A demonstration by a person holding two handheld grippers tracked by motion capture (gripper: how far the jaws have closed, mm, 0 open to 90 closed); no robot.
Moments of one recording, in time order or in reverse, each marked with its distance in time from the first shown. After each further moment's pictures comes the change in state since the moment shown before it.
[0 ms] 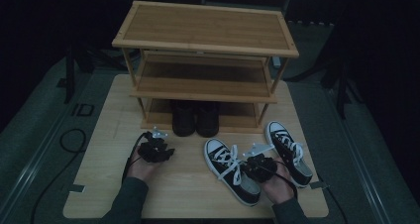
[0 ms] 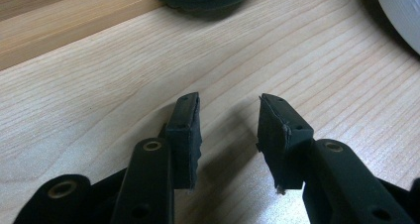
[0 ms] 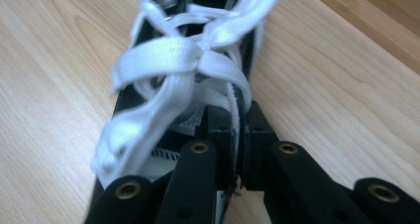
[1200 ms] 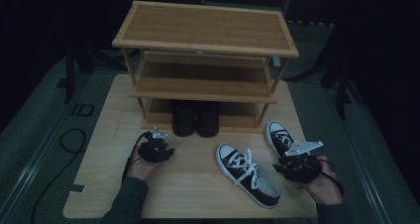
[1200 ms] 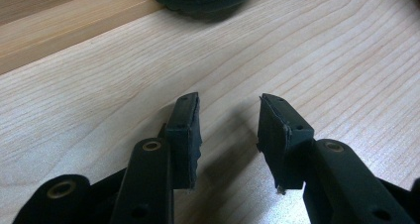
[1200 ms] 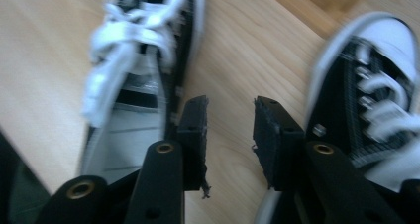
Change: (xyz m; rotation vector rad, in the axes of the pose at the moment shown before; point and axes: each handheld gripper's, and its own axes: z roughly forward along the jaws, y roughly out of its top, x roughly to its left) left arm 0.000 0.000 0.001 -0.007 0.000 0.007; right arm -0.061 -0.040 -0.083 0.013 -0.026 -0.003
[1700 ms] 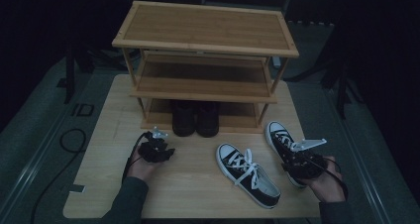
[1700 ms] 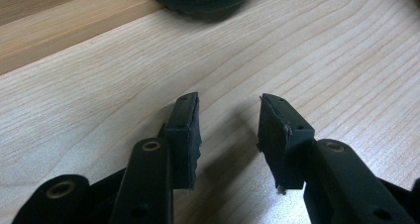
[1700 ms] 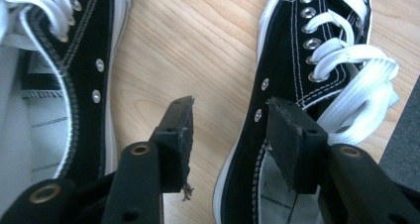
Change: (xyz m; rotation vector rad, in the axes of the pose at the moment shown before) left arm 0.000 0.000 0.000 0.002 0.003 0.001; right arm -0.024 -0.016 0.012 0.086 -0.111 0.128
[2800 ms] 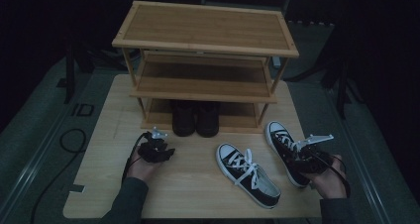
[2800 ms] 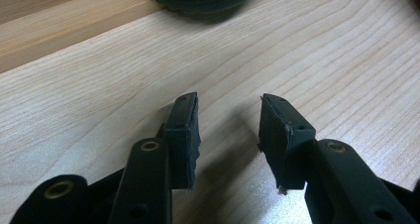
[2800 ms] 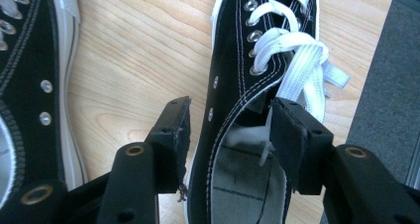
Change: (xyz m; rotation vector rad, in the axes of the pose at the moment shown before) left arm 0.000 -0.001 0.000 -0.010 -0.005 -0.007; right arm -0.019 0.000 0.001 0.008 -0.071 0.126
